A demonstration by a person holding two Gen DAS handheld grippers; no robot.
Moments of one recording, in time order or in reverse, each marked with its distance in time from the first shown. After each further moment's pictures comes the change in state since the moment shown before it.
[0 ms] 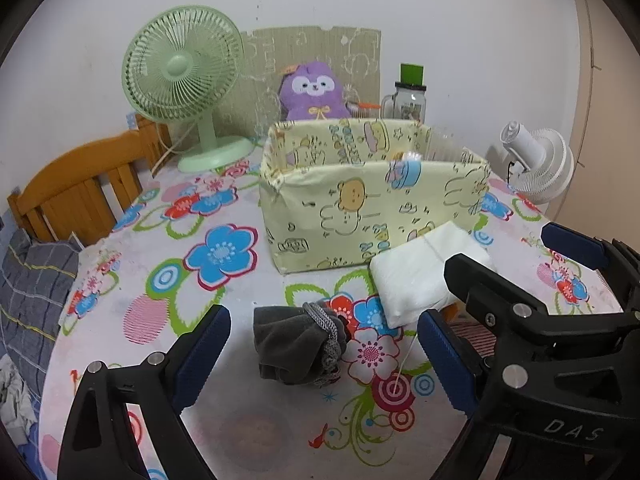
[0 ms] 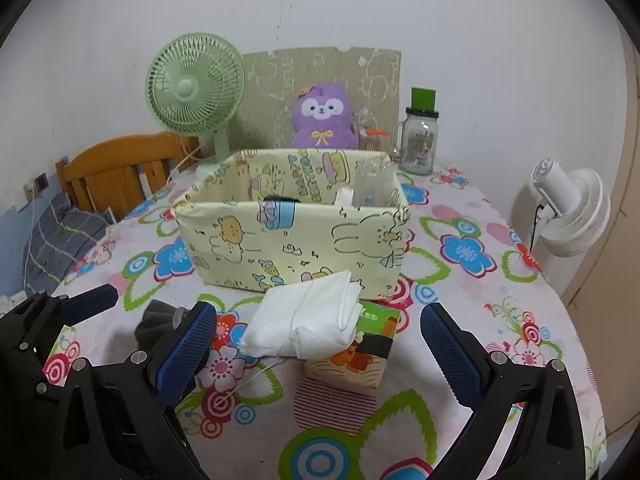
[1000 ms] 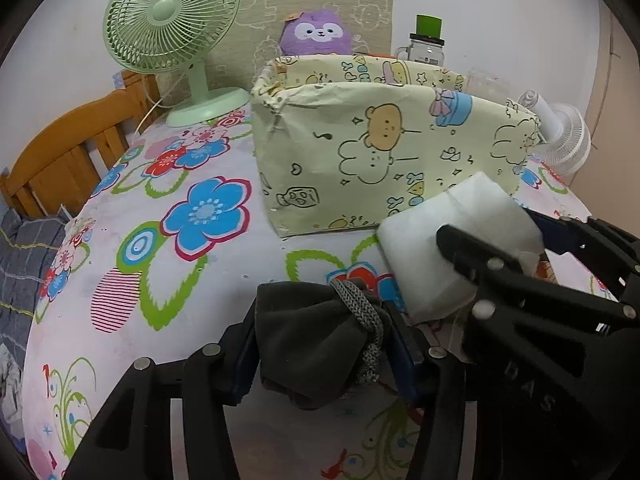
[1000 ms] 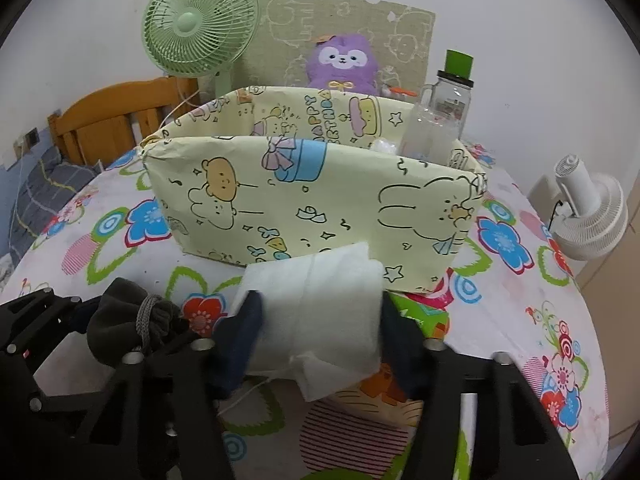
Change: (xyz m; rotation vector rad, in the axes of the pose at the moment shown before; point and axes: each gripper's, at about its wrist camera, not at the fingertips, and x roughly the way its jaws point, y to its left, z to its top) left arm 0.049 0.009 -0.006 -0.012 0.144 -0.006; right arm 0.069 0.020 -0.003 -0.091 0.154 -0.013
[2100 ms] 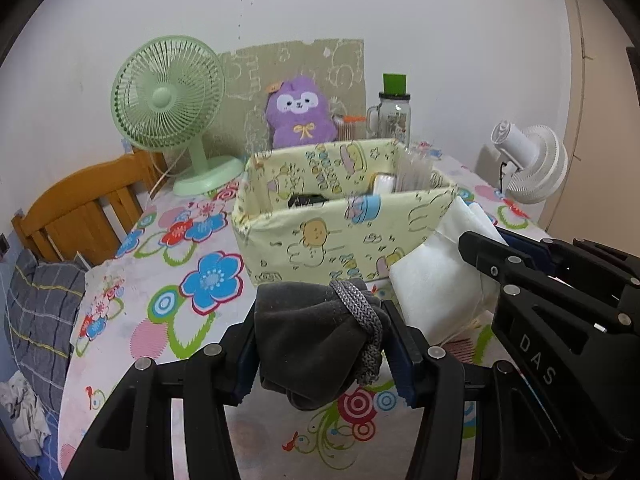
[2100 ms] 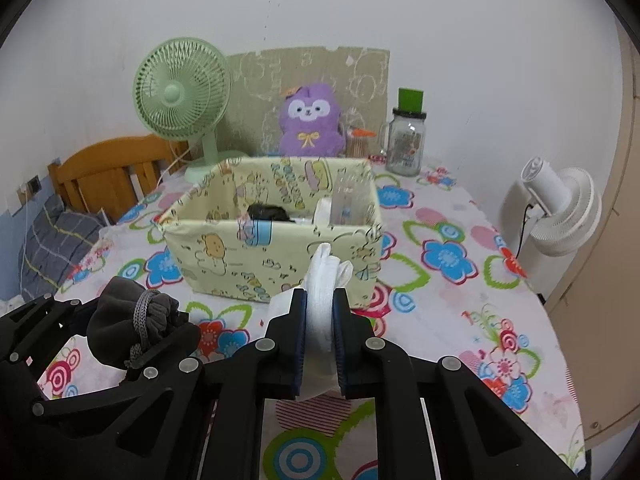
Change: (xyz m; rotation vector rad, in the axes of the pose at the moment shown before) left arm -0.076 -0.038 0.020 0.059 -0.169 0.032; right arm -0.075 -0.034 0.006 0.101 -0.106 -0.011
